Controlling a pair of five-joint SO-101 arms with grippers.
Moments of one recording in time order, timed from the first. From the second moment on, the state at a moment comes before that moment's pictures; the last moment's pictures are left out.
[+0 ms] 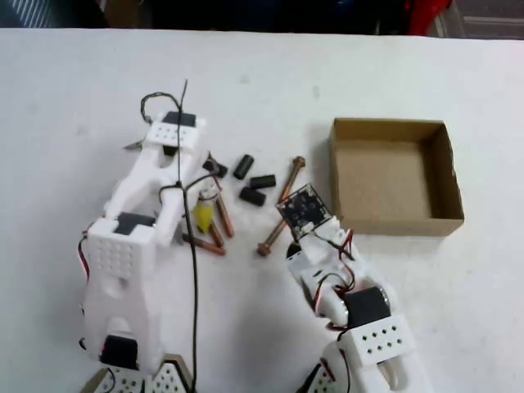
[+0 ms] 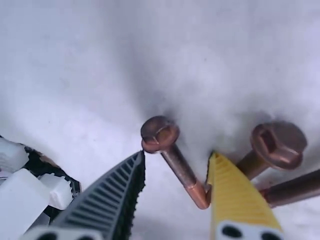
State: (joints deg) left arm 3.6 44.5 -16.6 102.1 61.5; right arm -21.5 -72.5 78.7 51.8 19.2
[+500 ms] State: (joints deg) left arm 3.5 40.7 -14.2 102.4 61.5; right arm -21.5 -72.5 78.7 51.8 19.2
